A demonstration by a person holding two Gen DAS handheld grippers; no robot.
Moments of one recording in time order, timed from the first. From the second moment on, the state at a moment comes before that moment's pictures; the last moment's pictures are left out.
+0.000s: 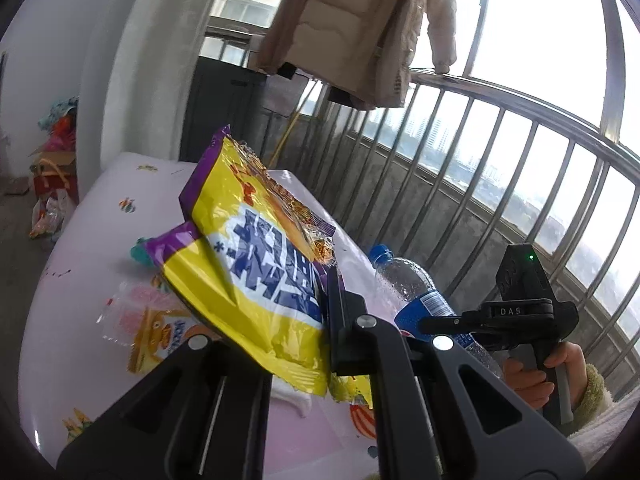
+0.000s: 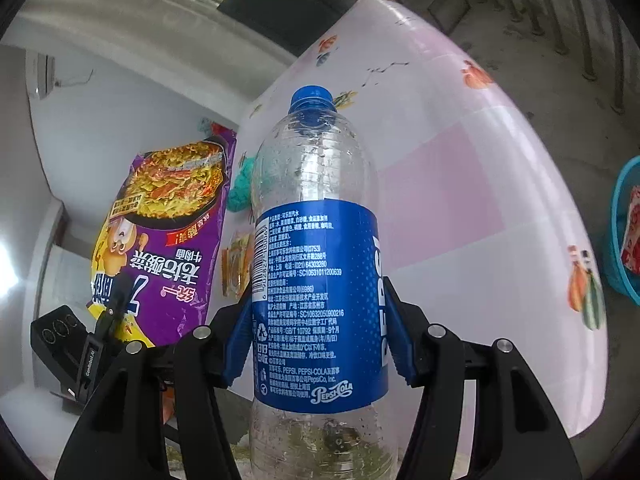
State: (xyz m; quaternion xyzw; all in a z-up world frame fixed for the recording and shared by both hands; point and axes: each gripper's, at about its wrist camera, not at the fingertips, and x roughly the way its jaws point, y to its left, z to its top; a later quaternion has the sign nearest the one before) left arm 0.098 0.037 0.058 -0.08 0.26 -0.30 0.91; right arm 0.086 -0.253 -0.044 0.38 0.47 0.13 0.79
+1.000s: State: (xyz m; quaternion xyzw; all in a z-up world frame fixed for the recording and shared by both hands) left arm 0.131 -0.136 0.068 0.00 0.28 -0.47 0.84; right arm 0.000 -0.373 -0.041 0.47 0.37 0.02 0.80
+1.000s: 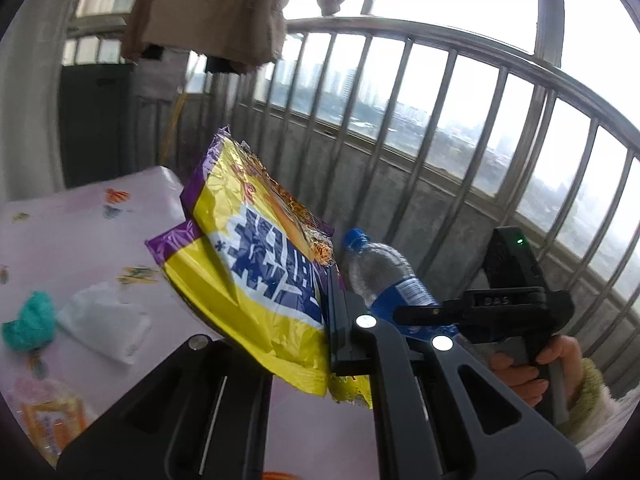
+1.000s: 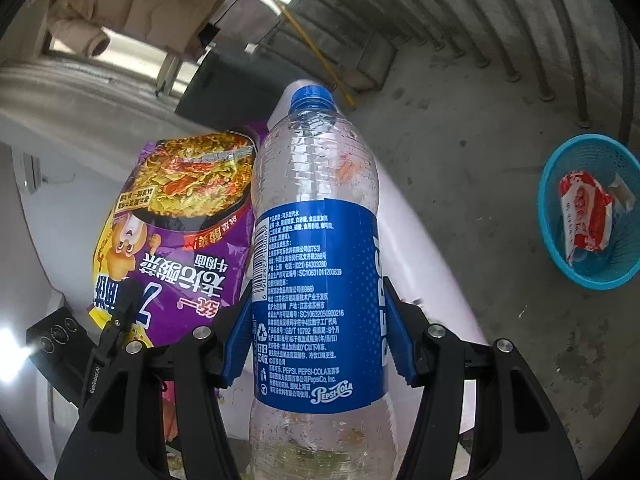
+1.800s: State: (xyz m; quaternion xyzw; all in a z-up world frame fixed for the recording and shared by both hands) left arm 0.154 -0.356 0.001 0.14 0.44 -0.54 0.70; right arm -0.099 -0.514 -0.106 0.52 0.34 -0.22 0.75
